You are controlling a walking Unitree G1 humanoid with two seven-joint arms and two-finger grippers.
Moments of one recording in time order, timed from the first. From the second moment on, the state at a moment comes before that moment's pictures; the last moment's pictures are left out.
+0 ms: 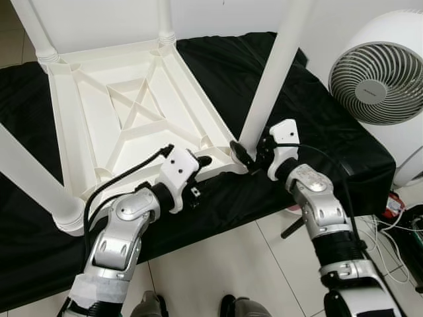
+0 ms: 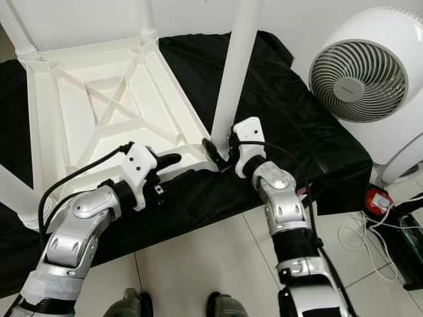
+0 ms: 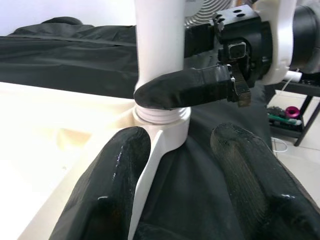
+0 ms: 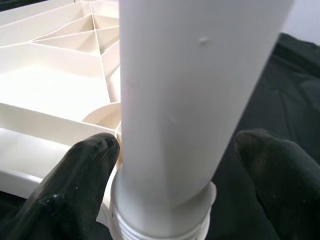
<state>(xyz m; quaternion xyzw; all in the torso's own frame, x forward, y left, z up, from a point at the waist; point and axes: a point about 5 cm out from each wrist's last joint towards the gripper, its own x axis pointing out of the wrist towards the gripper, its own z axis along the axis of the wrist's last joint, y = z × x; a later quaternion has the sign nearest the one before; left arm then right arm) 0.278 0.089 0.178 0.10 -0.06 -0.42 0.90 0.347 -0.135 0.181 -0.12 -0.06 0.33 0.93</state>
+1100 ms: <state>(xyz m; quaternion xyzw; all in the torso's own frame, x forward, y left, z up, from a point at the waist) 0.278 0.083 0.179 0.11 -0.07 -0.43 0.89 0.358 -0.126 0.173 -0.14 -0.06 0.39 0.91</state>
